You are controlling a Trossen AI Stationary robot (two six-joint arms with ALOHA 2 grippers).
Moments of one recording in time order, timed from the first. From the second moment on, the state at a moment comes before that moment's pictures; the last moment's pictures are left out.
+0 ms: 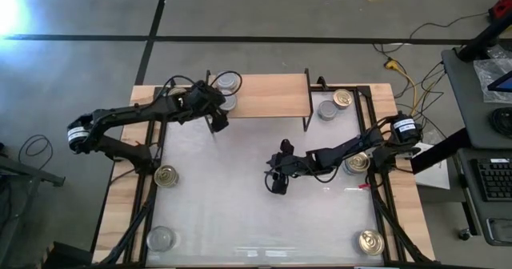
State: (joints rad) left arm 0.42 1.29 0.96 -0.45 -0.38 0.09; right arm 0.16 1.76 0.84 0.24 0.28 0.23
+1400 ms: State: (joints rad) left arm 0.42 1.30 1.02 -0.59 -0.31 0.09; right arm 0.16 1.76 0.84 0.24 0.28 0.24
